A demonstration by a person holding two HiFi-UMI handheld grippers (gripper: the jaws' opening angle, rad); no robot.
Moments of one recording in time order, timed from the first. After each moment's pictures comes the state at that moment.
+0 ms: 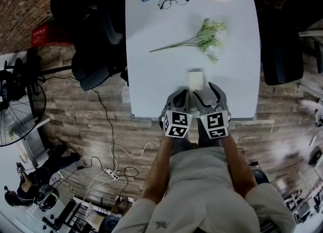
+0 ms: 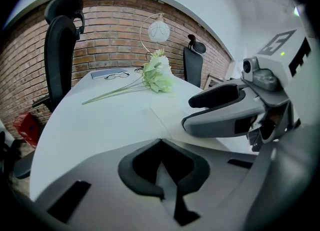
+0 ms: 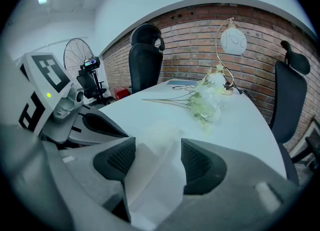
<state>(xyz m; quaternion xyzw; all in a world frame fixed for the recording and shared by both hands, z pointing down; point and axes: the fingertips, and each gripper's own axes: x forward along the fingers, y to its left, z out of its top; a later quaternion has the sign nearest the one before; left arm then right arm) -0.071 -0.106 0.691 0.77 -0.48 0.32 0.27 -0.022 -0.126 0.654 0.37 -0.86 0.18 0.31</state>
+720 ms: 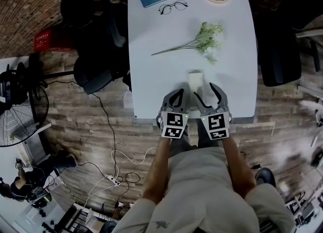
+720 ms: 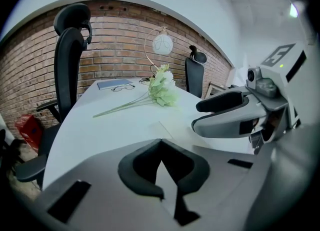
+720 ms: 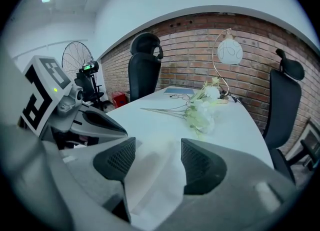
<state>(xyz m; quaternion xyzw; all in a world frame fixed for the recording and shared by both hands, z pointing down) -0.090 -0.118 0.660 0.78 -0.50 0.28 0.25 -0.024 -0.130 0.626 0.39 -0.86 0.16 0.28</state>
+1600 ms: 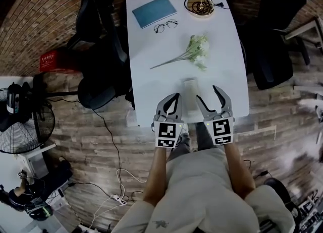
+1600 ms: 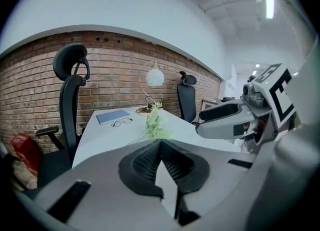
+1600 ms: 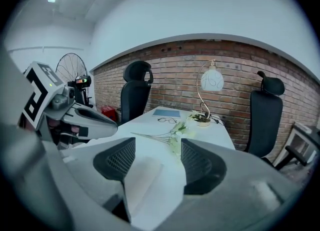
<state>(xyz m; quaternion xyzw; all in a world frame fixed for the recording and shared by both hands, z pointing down) -0.091 -0.126 0.546 0.83 -0.50 0.19 0.15 0.001 -0.132 0.532 0.46 -0.85 0.11 0.21</state>
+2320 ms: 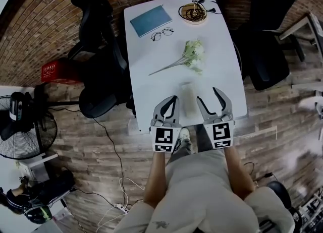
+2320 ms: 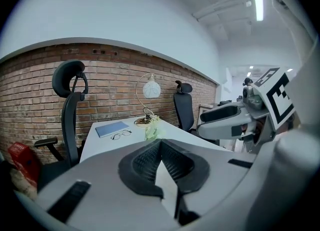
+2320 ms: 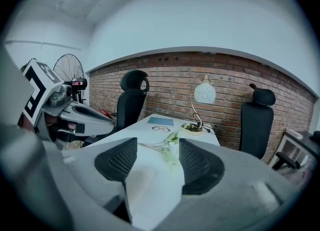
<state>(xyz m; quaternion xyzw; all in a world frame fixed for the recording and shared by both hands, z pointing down) -0.090 -0.122 0.503 0.85 -0.50 0.16 0.11 0.011 -0.125 0.492 0.50 -0.84 0.08 0.19</state>
